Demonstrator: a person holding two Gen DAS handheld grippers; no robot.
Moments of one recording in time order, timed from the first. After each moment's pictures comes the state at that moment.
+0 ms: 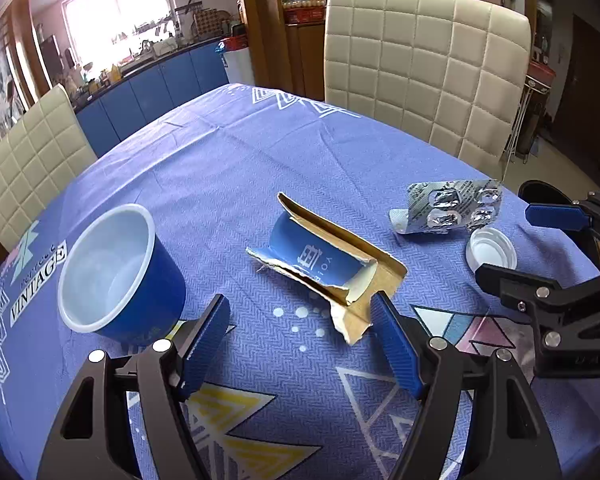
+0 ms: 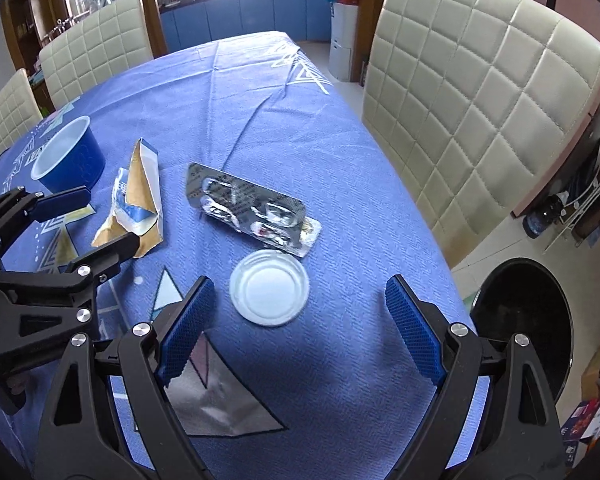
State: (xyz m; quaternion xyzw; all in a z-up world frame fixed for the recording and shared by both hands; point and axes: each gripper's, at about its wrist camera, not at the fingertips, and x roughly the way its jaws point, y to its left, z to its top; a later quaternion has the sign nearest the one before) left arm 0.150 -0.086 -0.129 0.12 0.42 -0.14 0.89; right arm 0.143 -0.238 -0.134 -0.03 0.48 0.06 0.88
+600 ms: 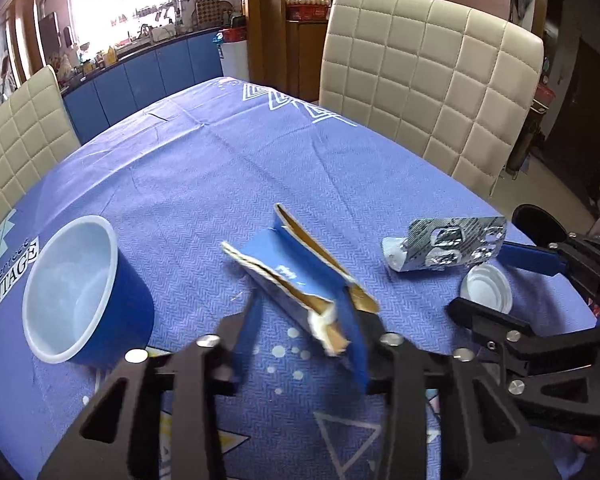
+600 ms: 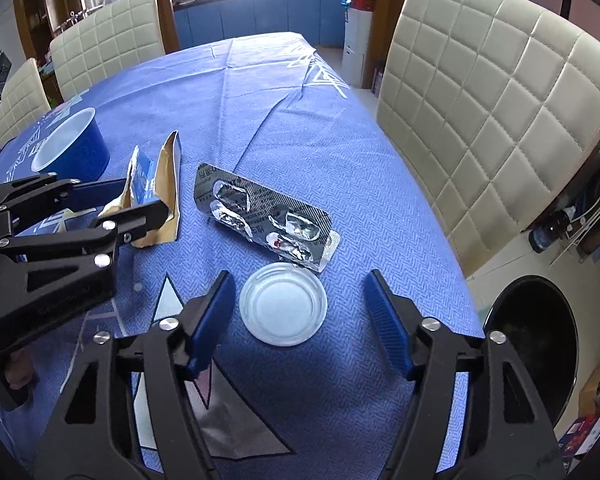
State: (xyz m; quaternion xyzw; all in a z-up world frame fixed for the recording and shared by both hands) left arm 0.175 -0.096 -0.131 0.08 0.43 -0.16 0.88; right arm 0.150 -0.230 -0.142 -0.05 0.47 0.07 0.88
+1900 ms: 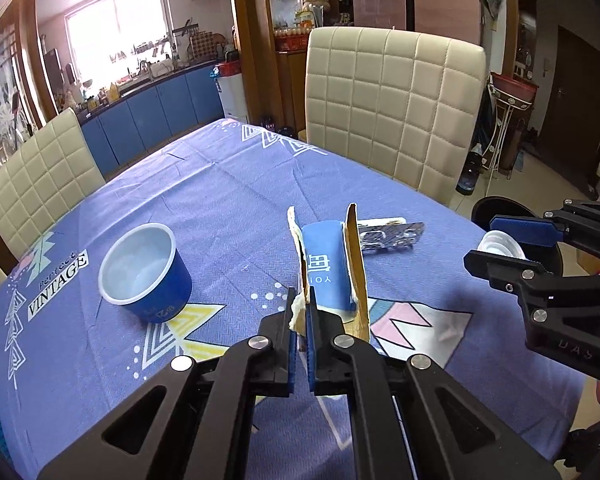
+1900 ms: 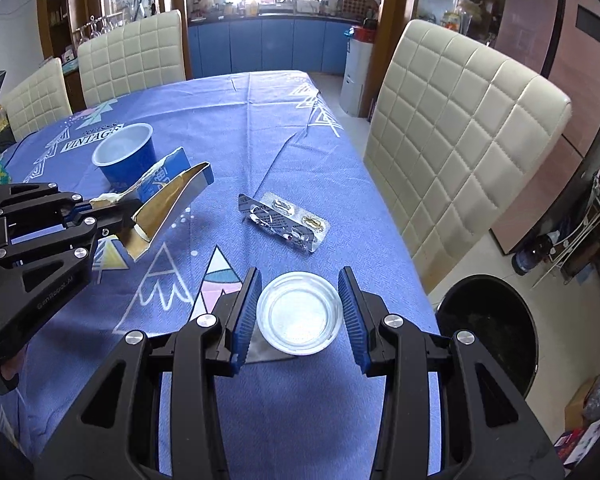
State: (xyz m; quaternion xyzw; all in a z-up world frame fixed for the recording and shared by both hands) left arm 0.090 -0.093 -0.076 0.11 0.38 -0.16 0.90; right arm 0.077 -0.234 -0.079 -0.07 0.42 0.07 0.90
